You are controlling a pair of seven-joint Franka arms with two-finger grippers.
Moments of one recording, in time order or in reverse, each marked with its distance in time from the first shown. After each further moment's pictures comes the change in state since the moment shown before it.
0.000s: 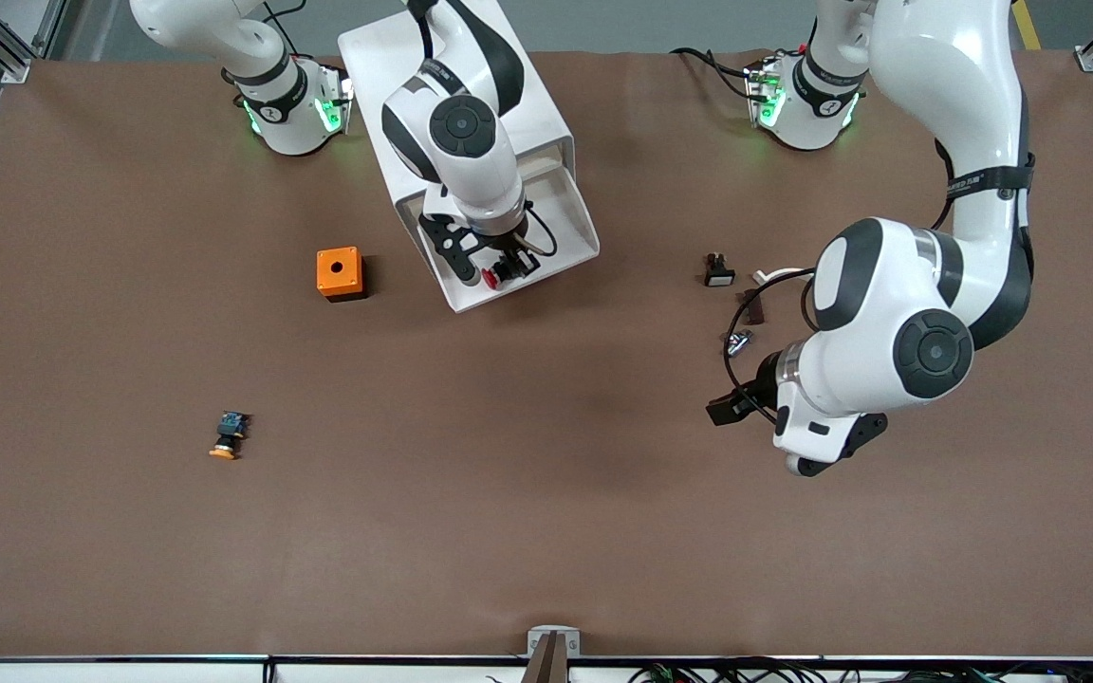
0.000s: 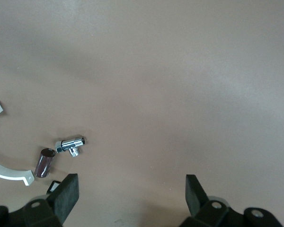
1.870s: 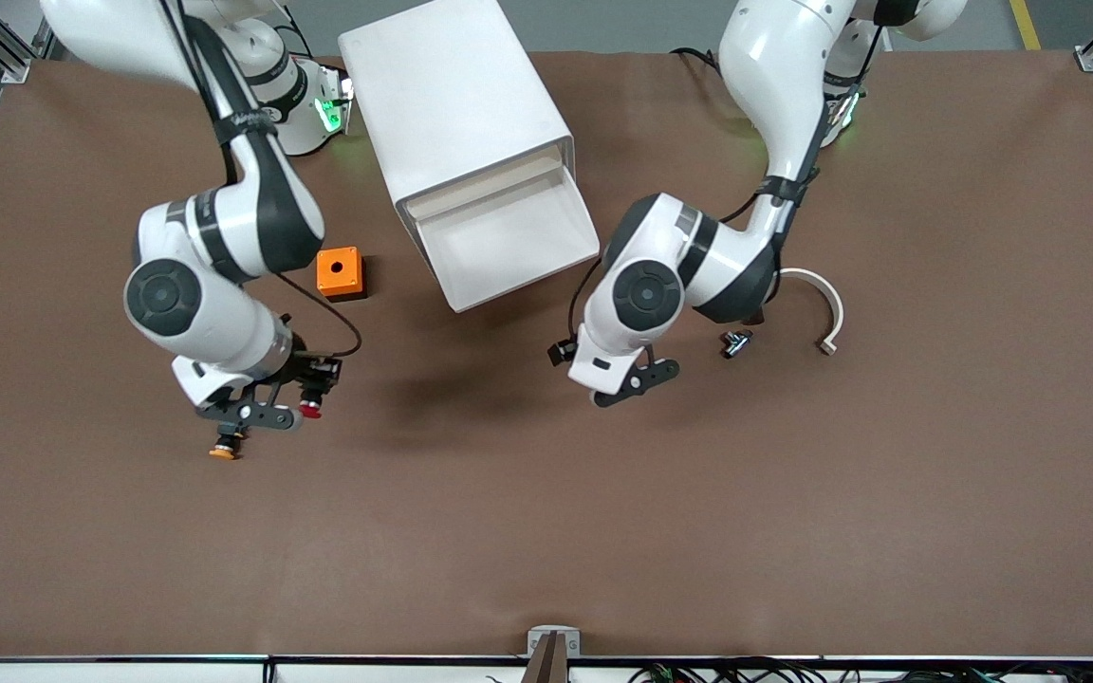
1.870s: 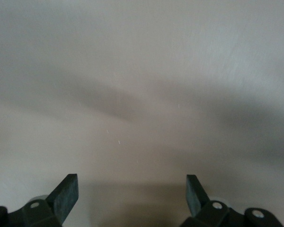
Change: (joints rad) left arm -0.333 0.103 -0.036 -0.091 -0.028 0.197 -0.229; right arm -0.544 0.094 -0.040 0.154 -0.089 -0.138 -1.371
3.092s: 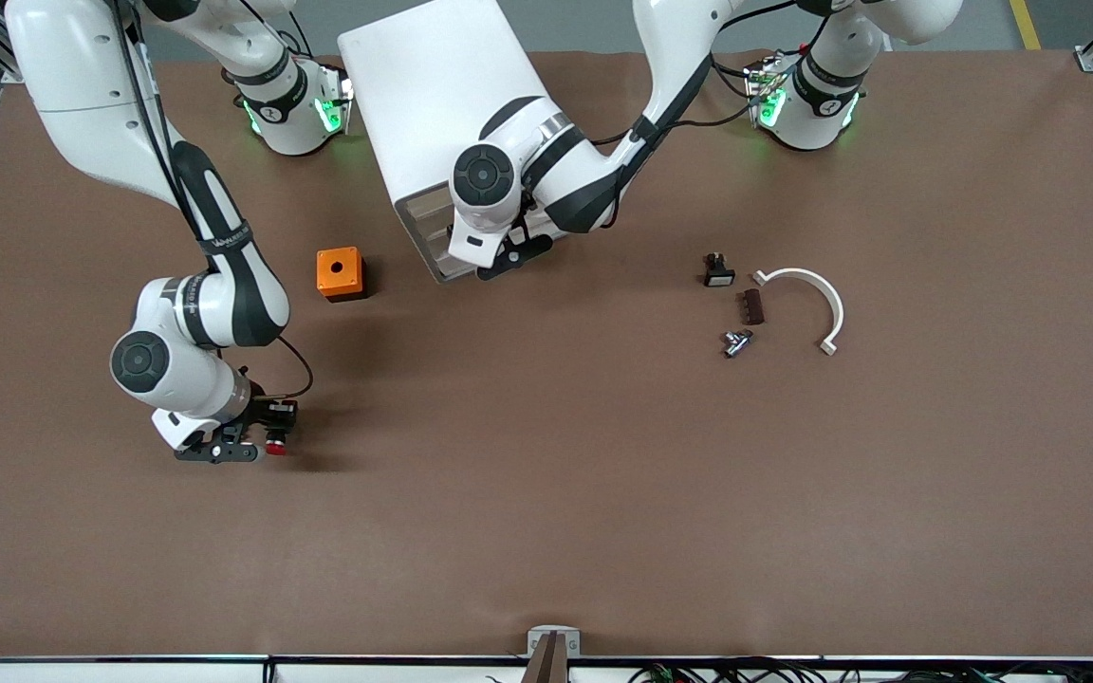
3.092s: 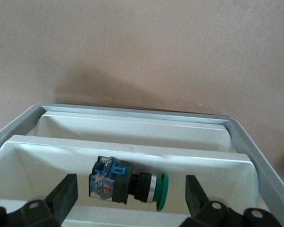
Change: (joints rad) left arm -0.144 0.000 -0.222 -0.019 -0.003 0.005 -0.363; right arm -0.151 0.188 0.009 -0.136 0.002 0.368 -0.241
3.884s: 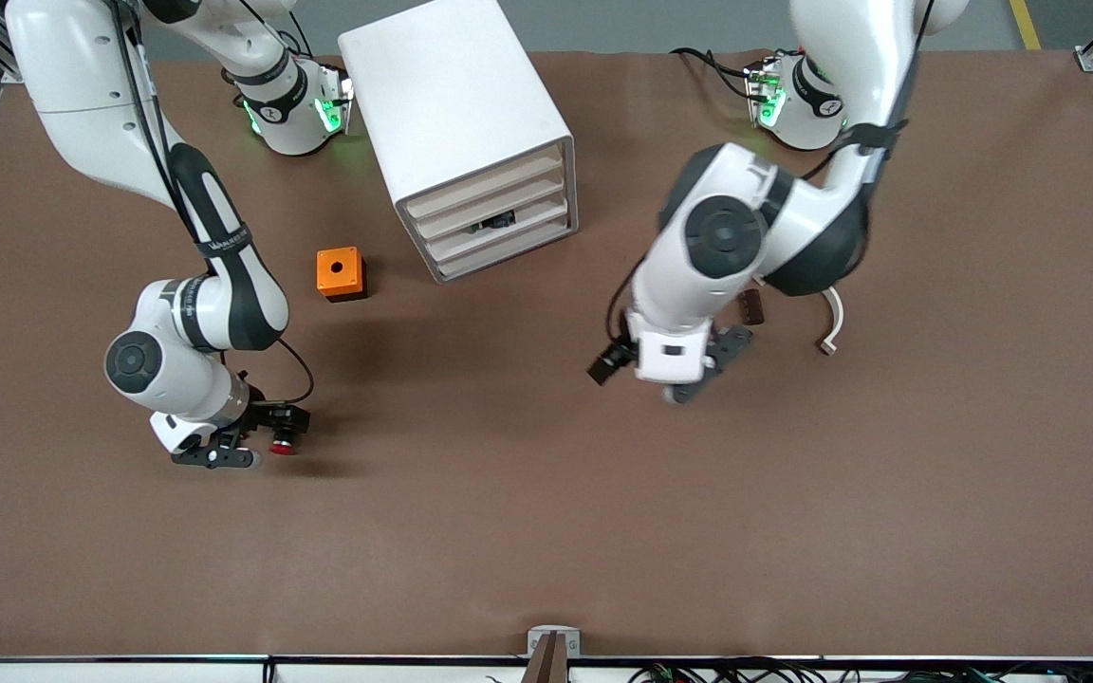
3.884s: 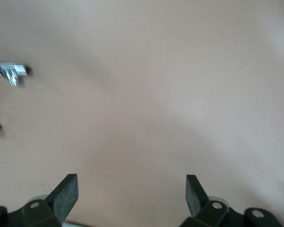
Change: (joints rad) left arm 0.395 -0.211 0.072 0.012 0.197 0.003 0.027; right arm -0.009 -0.022 0.002 0.030 0.049 0.009 -0.002
